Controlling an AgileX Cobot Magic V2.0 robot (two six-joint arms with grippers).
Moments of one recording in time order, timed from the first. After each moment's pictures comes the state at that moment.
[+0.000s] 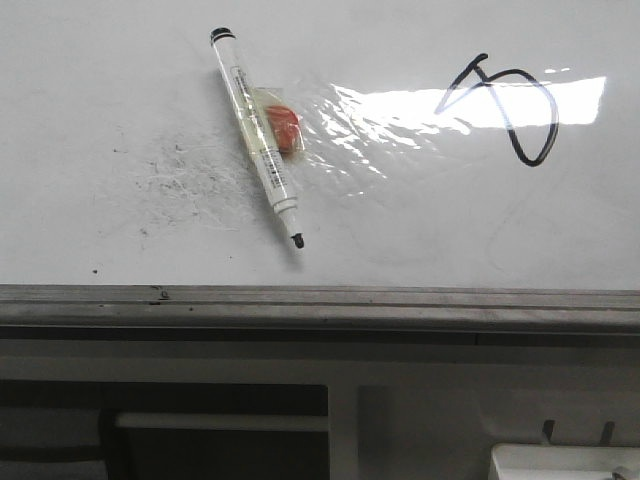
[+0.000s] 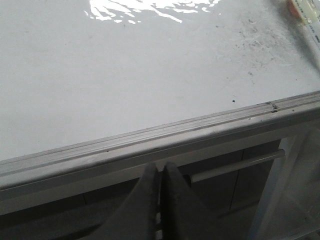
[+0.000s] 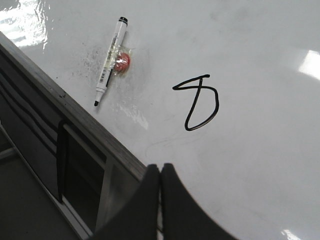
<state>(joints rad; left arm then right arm) -0.30 0.00 -0.01 -0.26 0.33 0.24 0.42 0.05 -0.44 0.18 0.68 -0.43</state>
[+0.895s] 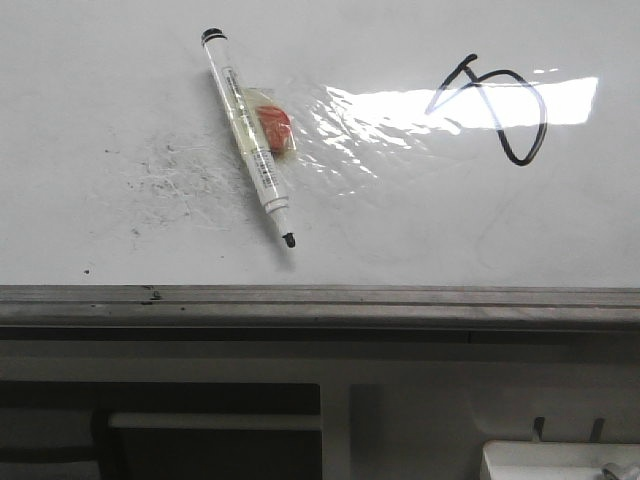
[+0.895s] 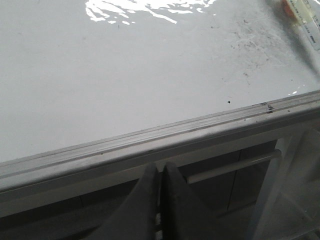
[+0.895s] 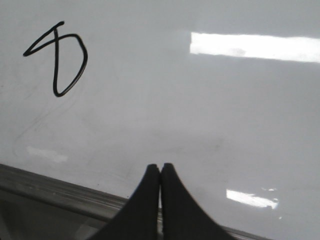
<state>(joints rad) -0.30 0.00 -0.01 -0.26 0.33 0.24 0.11 0.00 0.01 -0.01 0.15 -0.06</state>
